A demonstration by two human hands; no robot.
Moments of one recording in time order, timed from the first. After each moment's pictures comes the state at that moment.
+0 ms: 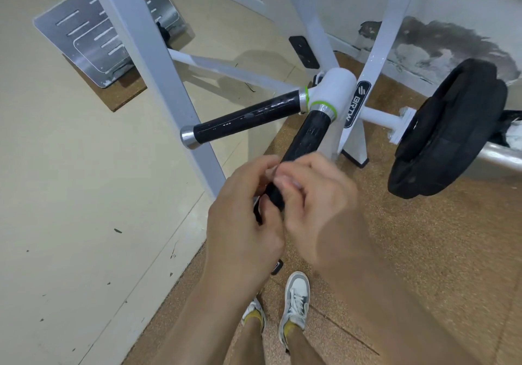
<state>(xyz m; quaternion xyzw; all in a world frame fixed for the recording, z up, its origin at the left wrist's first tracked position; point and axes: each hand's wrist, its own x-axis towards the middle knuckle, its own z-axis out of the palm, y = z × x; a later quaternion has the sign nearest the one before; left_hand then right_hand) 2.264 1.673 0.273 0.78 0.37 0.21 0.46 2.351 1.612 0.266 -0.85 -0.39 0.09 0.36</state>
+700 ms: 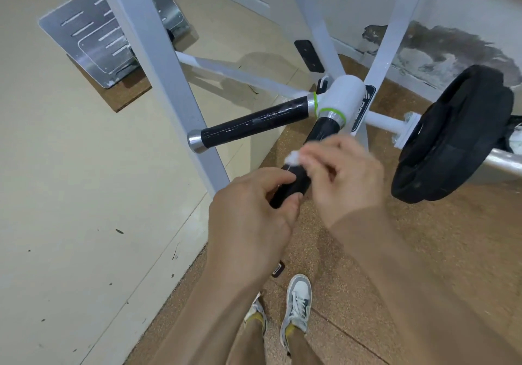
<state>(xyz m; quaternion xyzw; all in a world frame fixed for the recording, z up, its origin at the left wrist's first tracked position) 2.272 1.687 0.283 0.79 0.41 0.13 0.43 2.385 1.617 0.251 -0.84 -0.36 0.05 0.40</state>
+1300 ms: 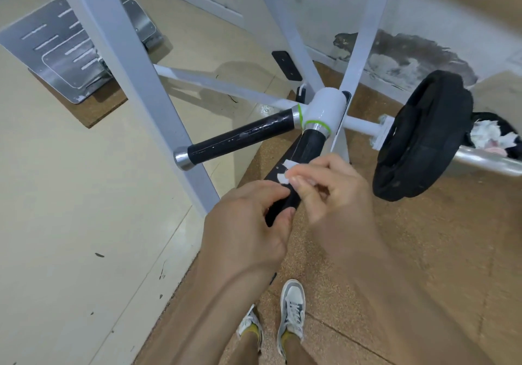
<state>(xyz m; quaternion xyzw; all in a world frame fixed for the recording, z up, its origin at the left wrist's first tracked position) 2.269 1.703 0.282 0.85 0.32 0.11 0.41 2.375 1.616 0.257 -0.84 -0.33 0.10 0.42</state>
